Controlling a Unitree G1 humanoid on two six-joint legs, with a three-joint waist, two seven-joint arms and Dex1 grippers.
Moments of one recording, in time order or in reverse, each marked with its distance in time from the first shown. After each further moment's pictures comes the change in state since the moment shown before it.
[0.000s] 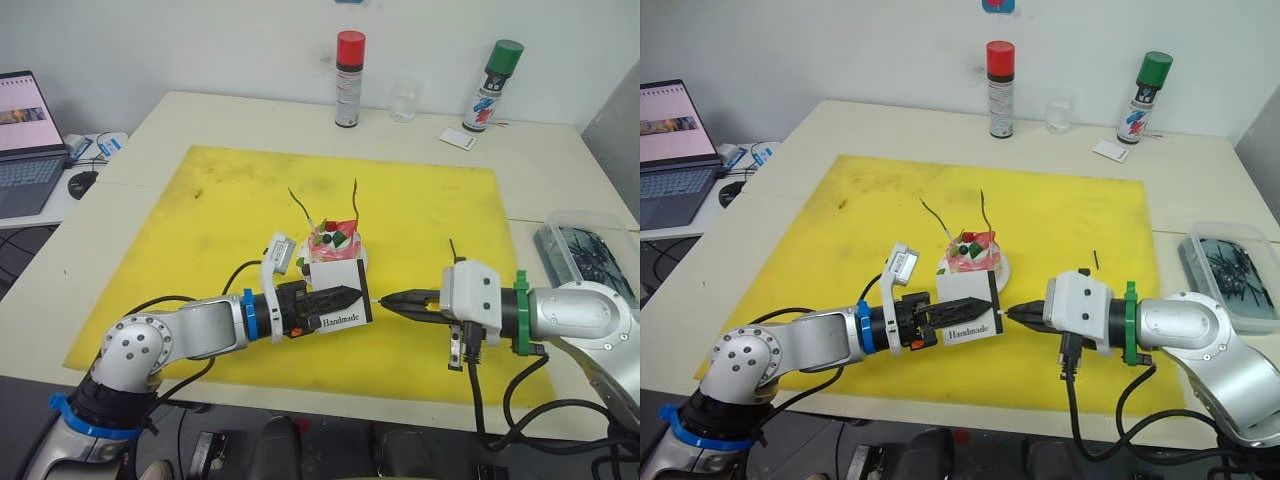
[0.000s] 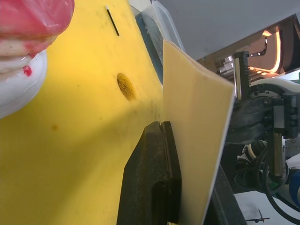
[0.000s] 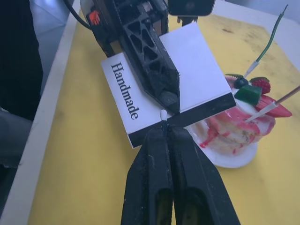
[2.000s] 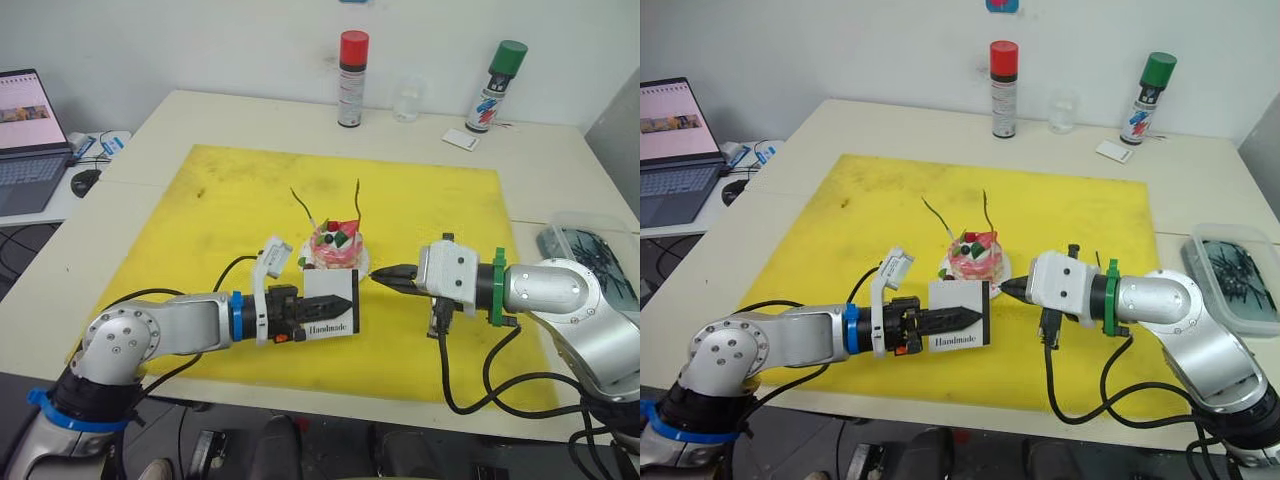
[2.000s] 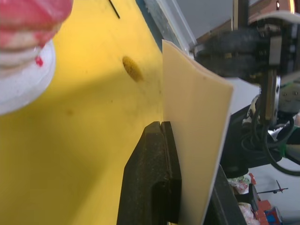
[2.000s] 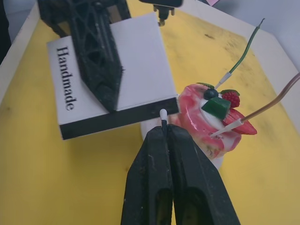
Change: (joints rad) left arm -0.038 0.039 0.046 0.019 0.128 0.129 -0.159; right arm -0.148 0.037 0.091 0.095 -0.146 -0.068 0.014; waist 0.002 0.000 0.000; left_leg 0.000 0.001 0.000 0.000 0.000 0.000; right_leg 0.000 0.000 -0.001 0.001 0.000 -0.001
